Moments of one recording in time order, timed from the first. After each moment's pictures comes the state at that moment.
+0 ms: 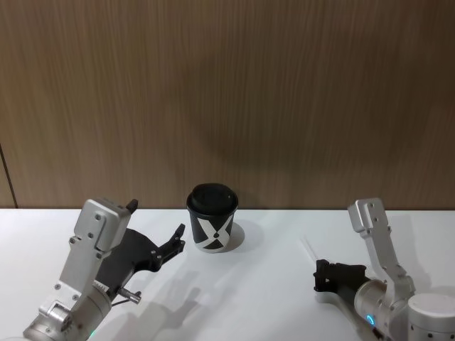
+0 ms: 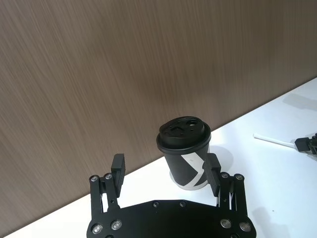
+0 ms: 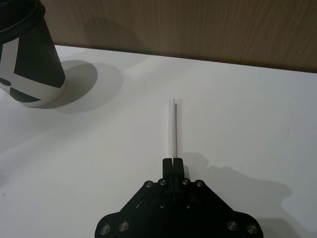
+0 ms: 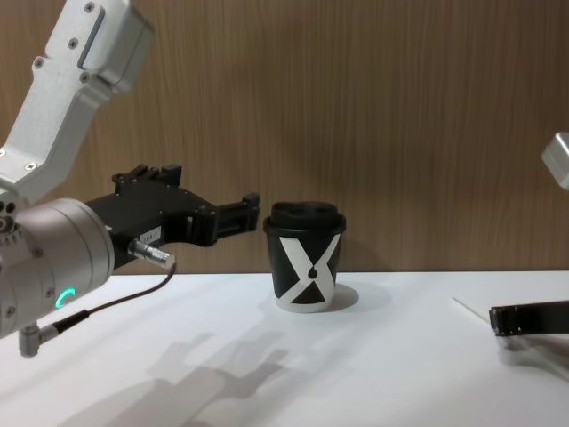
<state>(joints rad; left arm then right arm) -0.24 0.38 0.45 -1.63 -0.20 0.01 -0.01 0.34 0.20 -0.21 -1.33 0.21 0.53 0.13</state>
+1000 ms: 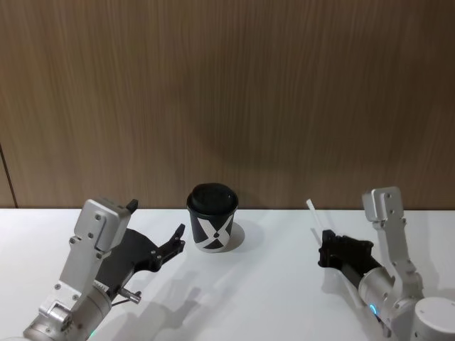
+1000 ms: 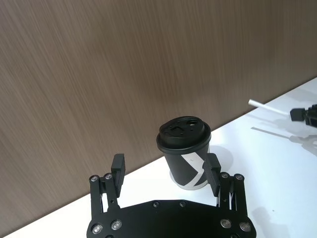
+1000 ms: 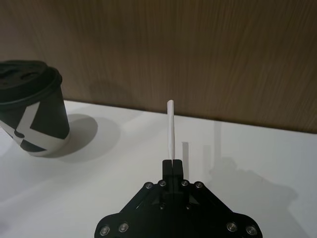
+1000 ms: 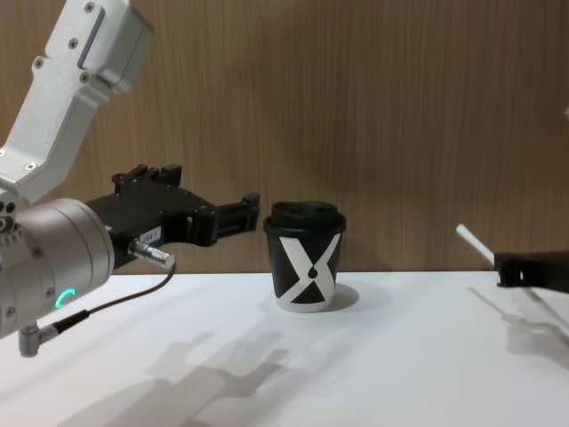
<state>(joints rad) -0.24 0.38 0.45 -1.63 -0.20 0.01 -0.01 0.32 0.18 -0.19 -1.34 0.17 0.29 0.11</state>
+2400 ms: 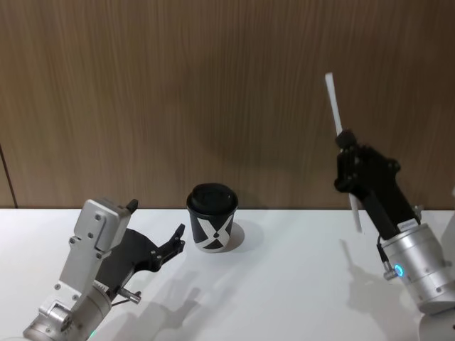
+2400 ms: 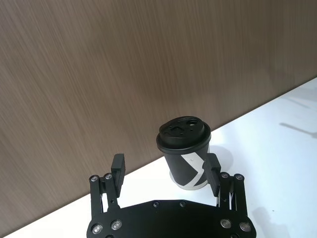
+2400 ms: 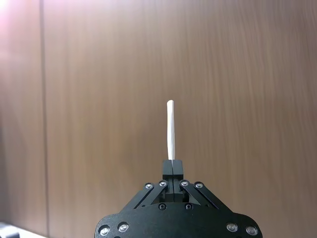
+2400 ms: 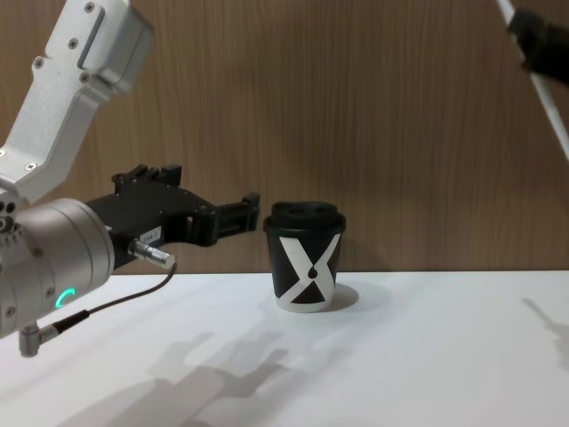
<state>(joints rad) -0.24 0.38 0.45 -1.63 -0.20 0.01 -0.01 0.29 0.17 -0.11 -1.46 0.44 -0.29 0.42</state>
